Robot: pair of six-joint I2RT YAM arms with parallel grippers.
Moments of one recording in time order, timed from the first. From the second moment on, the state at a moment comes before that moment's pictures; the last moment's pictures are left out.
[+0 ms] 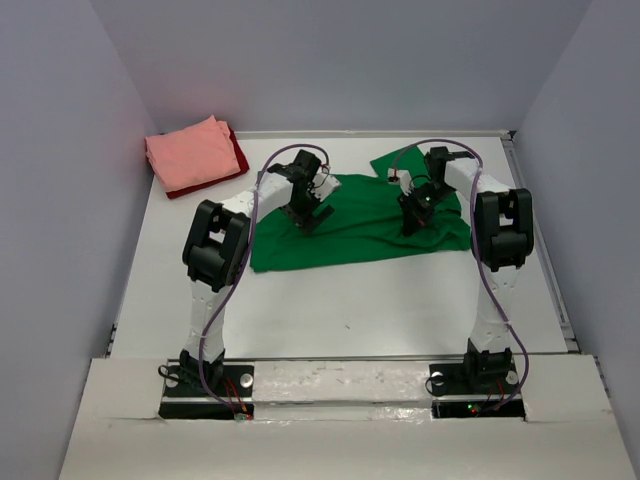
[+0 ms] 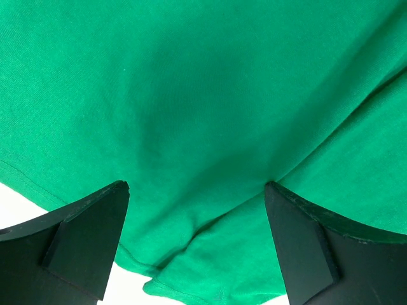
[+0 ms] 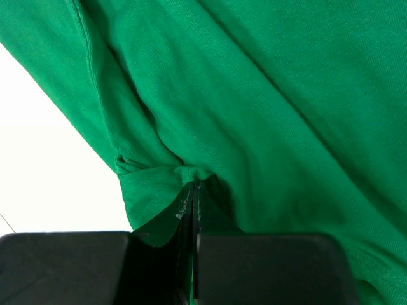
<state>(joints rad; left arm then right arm) -0.49 2.11 1.66 -0.74 0.00 0.36 0.11 2.20 1.74 -1.08 -0.60 -0.74</state>
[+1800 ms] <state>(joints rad) -0.50 2.11 1.66 -0.75 0.00 0.36 0.11 2.17 1.80 -1.11 -0.57 -0.74</state>
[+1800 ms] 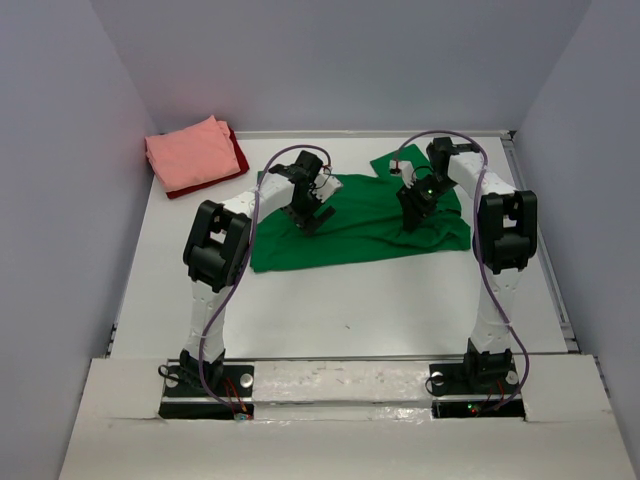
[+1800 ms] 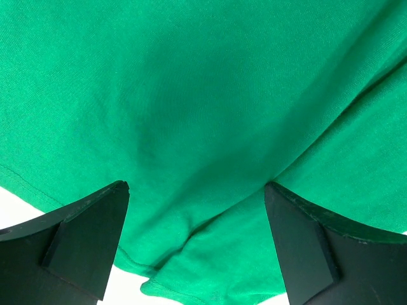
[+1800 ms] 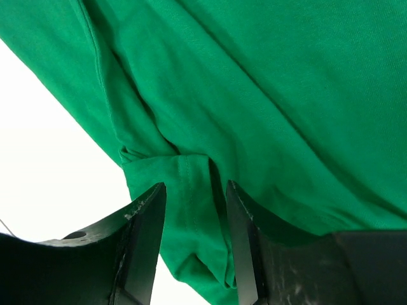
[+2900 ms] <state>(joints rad) -0.50 2.11 1.65 -0.74 0.00 0.36 0.11 2.22 1.77 -1.10 -0.57 -0.74</state>
